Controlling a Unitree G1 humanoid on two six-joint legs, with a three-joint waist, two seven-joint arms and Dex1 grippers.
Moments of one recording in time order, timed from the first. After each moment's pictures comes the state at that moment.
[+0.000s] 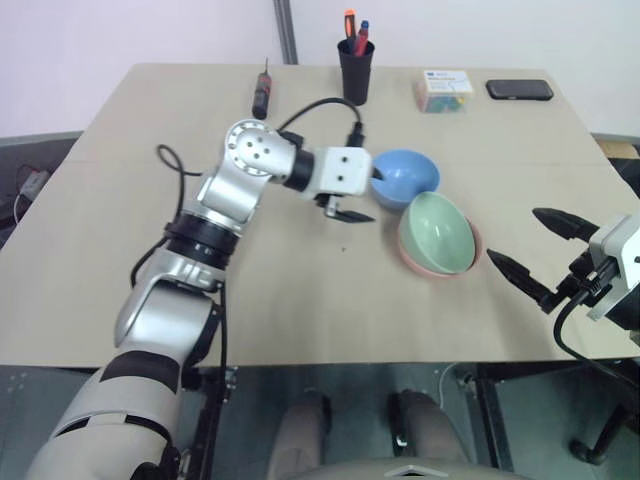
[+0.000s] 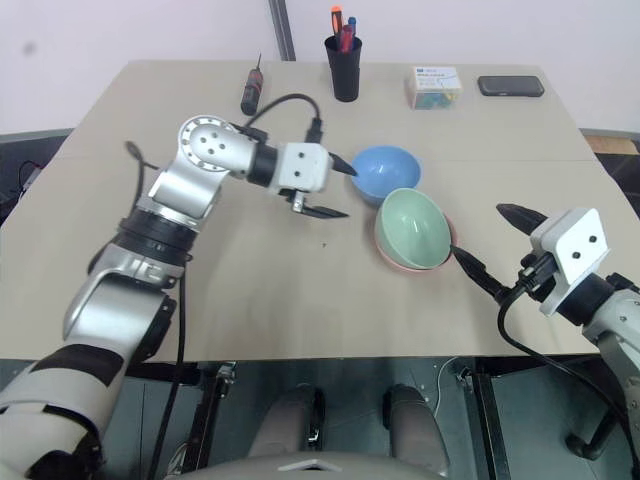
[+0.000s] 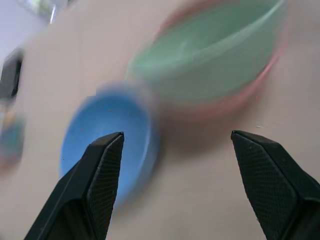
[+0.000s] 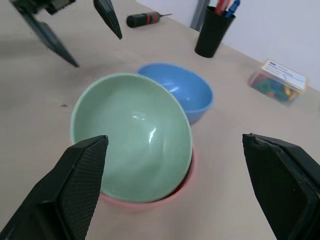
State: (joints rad) left arm -1.10 0.56 -0.38 0.55 0.15 -0.18 -1.22; right arm 0.11 -0.72 -0.44 -0.76 0.56 0.58 0.62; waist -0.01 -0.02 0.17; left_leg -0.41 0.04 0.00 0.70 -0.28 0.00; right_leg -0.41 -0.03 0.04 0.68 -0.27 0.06
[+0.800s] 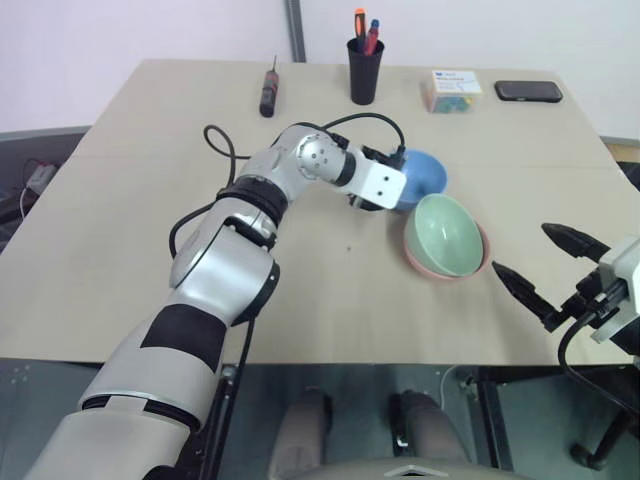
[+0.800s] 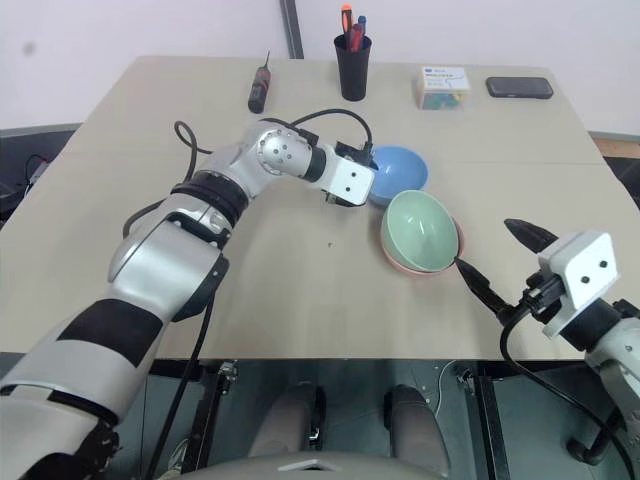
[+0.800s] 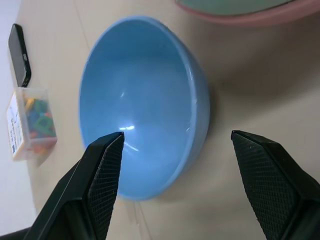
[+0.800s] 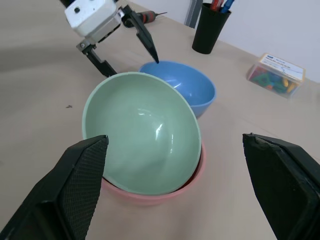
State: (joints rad) left arm -1.42 0.28 -0.52 1.25 0.49 -0.67 -0.90; right arm 0.31 -0.63 -0.56 -0.88 0.60 0.56 0.57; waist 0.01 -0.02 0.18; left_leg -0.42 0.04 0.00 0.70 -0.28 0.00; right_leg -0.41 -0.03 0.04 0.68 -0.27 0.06
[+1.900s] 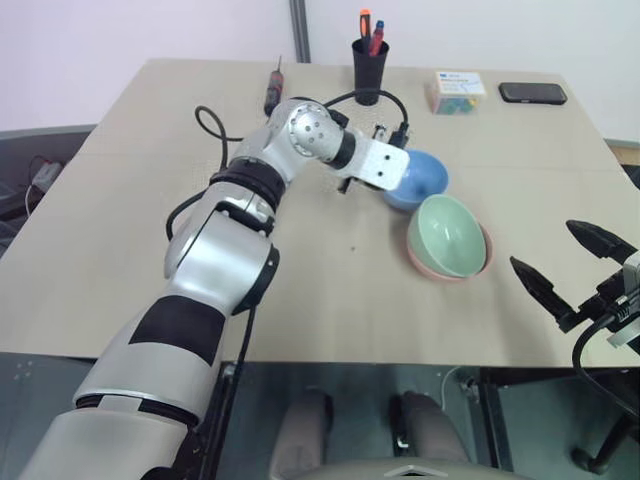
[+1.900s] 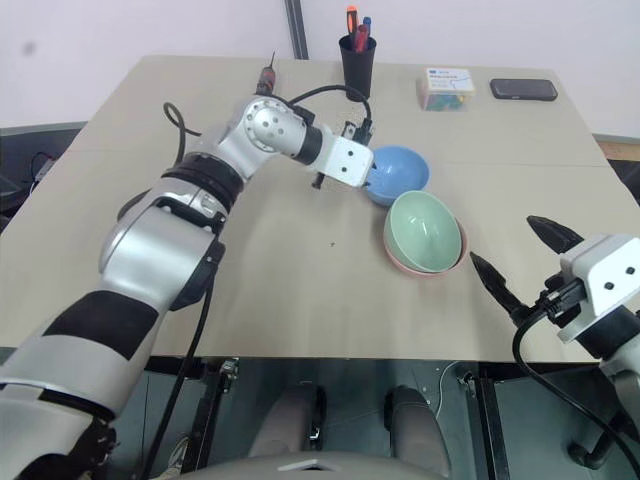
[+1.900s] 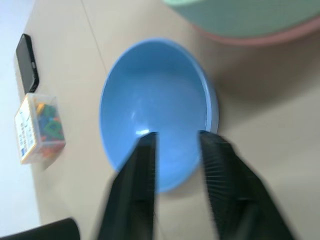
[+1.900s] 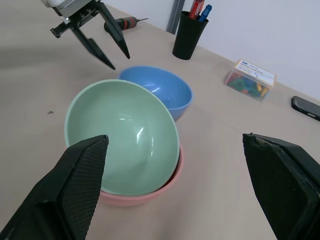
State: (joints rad) left arm -1.48 0.27 -0.43 1.27 0.43 -0.65 -1.07; right arm 0.33 -0.64 -0.59 -0.90 0.60 0.54 0.51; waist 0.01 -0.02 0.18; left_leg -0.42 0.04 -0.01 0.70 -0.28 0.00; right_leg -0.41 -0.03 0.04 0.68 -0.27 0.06
